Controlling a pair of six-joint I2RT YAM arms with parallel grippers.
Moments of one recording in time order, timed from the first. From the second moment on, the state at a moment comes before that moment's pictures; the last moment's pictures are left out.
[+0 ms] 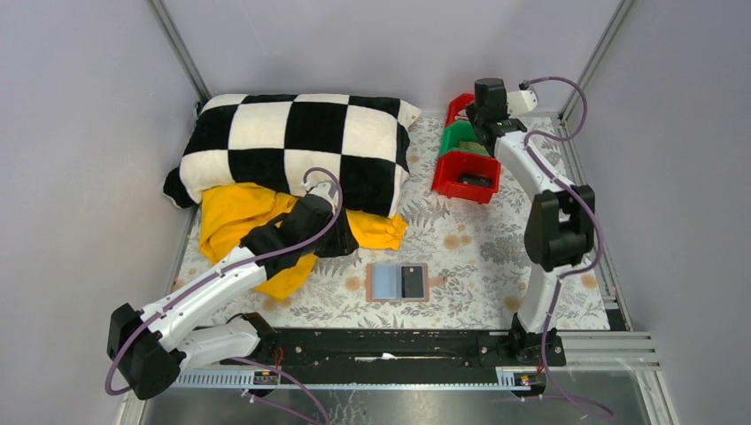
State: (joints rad) left arm -0.74 1.05 0.85 -0.57 -0.05 -0.72; right arm 0.23 1.89 1.63 -0.23 0.45 1.11
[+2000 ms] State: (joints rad) left arm -0.70 0.97 0.64 -0.39 0.05 -0.87; right arm 0.15 1.56 1.19 0.14 -0.09 0.95
